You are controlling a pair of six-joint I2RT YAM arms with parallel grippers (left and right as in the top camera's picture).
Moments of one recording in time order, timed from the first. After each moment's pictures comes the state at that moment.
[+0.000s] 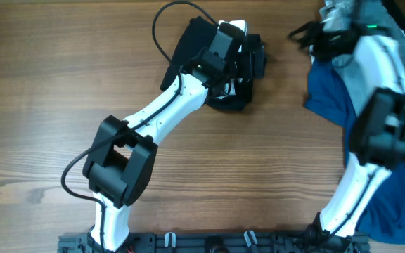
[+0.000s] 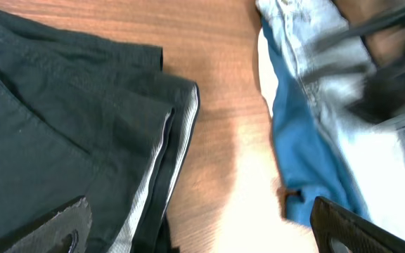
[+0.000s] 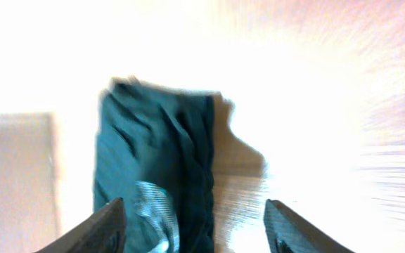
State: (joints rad) left arm -0.62 2.06 1.61 -0.24 0.13 -0.52; right arm -0.24 2.20 1.85 -0.69 -0.76 0.29
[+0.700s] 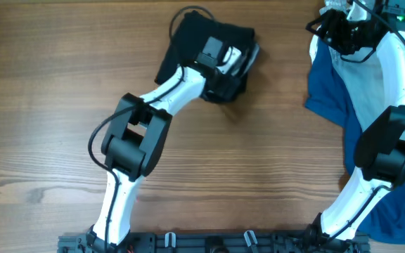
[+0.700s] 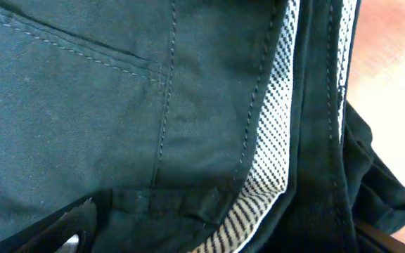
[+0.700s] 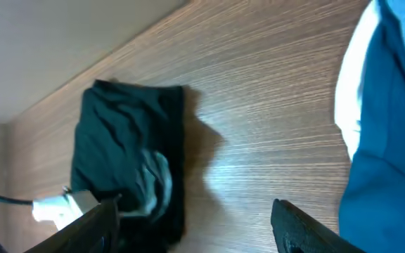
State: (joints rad) left arm -0.54 2.30 1.68 -0.43 0.05 0.09; right arm -0.23 2.09 1.89 -0.83 -0.60 0.22
